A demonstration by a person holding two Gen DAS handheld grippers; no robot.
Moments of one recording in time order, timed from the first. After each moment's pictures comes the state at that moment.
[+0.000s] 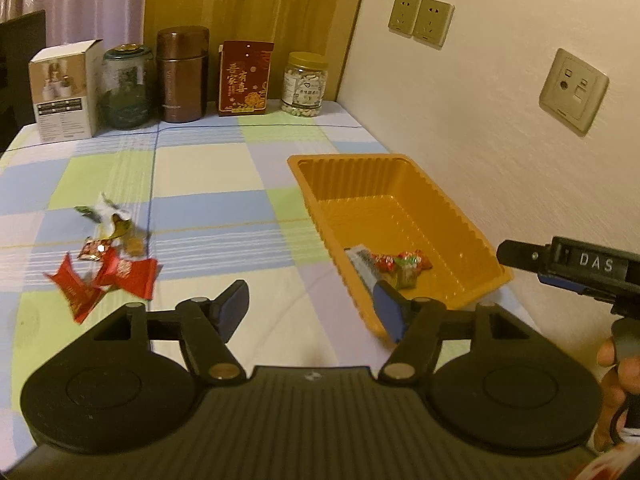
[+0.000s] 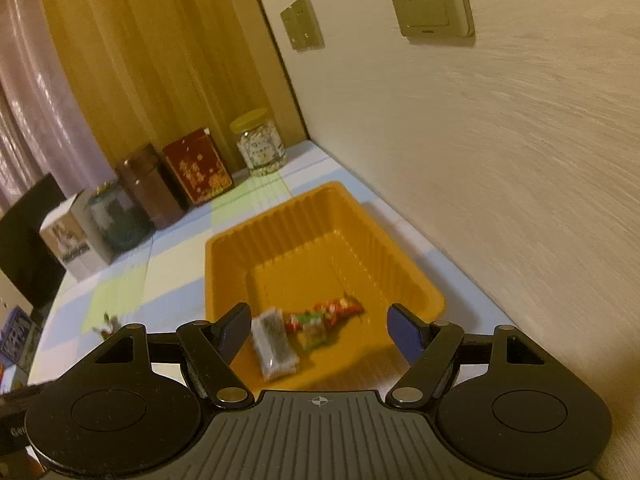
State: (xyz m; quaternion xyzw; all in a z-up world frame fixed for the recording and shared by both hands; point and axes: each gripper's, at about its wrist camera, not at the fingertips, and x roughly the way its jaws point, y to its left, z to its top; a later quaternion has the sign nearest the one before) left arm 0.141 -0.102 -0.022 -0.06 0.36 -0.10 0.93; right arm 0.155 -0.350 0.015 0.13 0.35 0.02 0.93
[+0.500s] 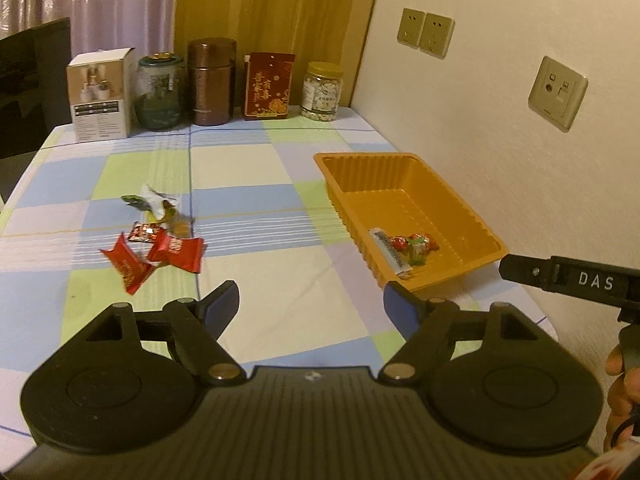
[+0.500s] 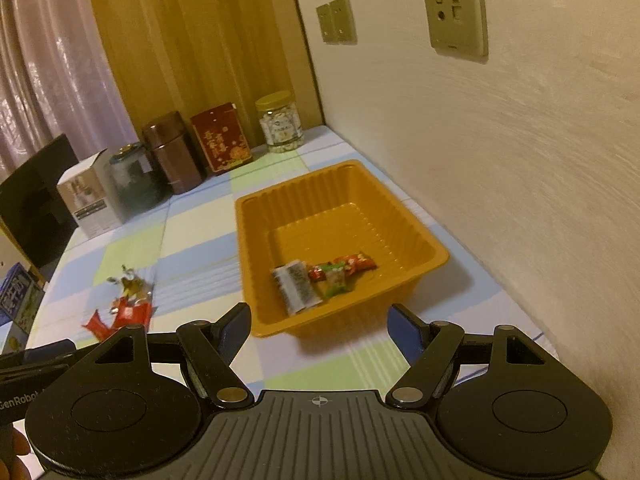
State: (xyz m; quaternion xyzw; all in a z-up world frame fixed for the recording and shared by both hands) left arm 0.081 -0.067 -0.004 -0.06 0.35 -0.08 0.93; right arm 0.092 -0.306 0.032 0.09 0.36 0.03 0.93
